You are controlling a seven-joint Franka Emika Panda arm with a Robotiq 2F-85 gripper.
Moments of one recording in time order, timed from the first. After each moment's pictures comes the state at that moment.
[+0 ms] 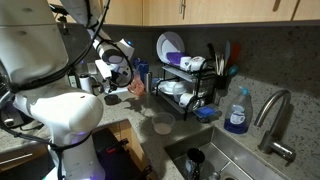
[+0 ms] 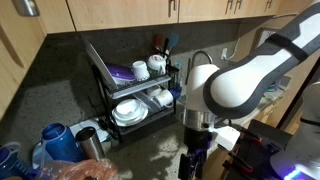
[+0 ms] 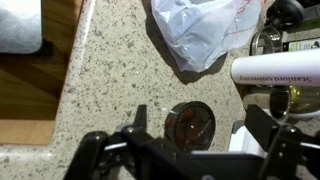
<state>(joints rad) 0.42 -0.09 0.38 -2.52 0.94 2.40 -0.01</state>
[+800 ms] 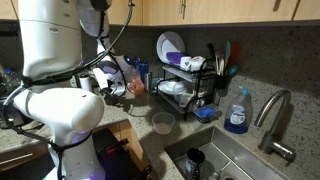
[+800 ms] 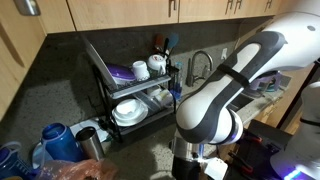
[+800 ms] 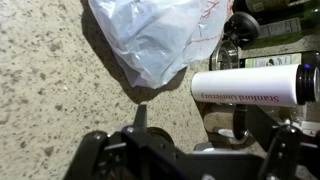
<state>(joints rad) 0.46 0.20 0.45 -2.37 1.32 2.48 -0.40</state>
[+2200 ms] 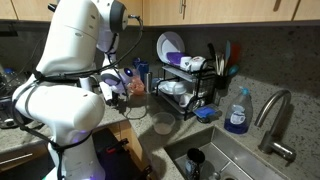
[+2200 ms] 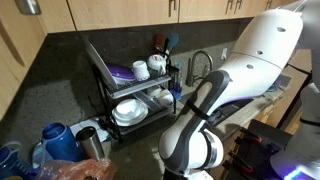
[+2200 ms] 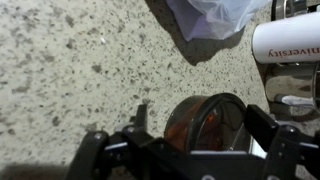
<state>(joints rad) 0.49 0.49 0.43 -2.24 1.36 2.75 -0.47</state>
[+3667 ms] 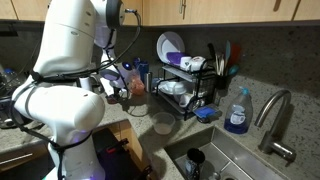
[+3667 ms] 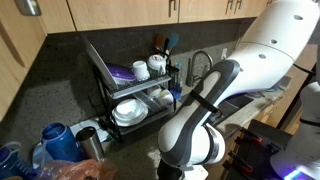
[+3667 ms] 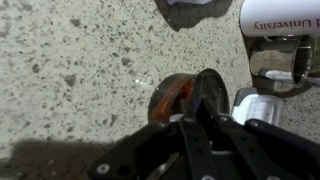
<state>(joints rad) 0.50 0.43 0.43 -2.23 1.36 2.83 -0.47</state>
